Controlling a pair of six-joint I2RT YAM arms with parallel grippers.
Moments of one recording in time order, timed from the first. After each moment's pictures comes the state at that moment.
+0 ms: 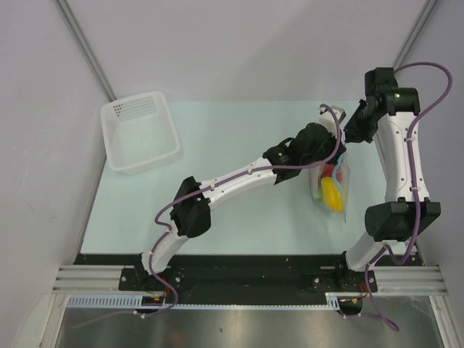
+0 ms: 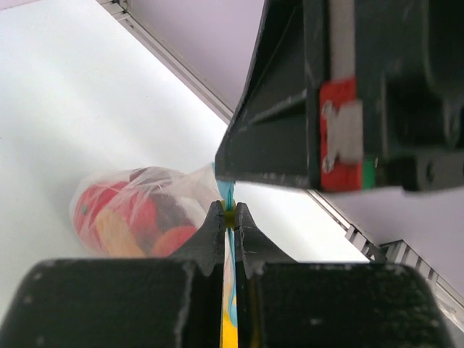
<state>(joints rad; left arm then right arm) -1.08 2.28 2.22 -0.14 -0.09 -0.41 -0.01 1.67 2.02 -1.40 0.10 0.59</state>
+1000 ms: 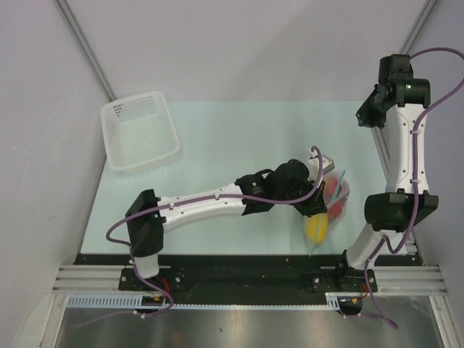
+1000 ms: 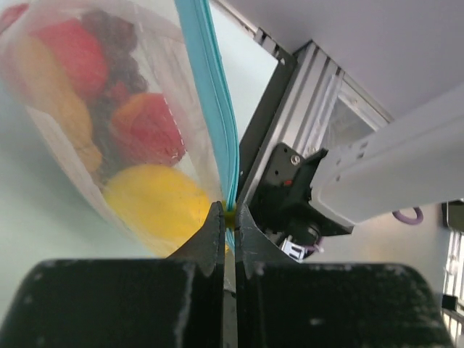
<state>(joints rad) -1.20 1.83 1.60 -0.21 0.17 -0.48 -0.08 1.78 2.21 -1.36 0.16 0.57</state>
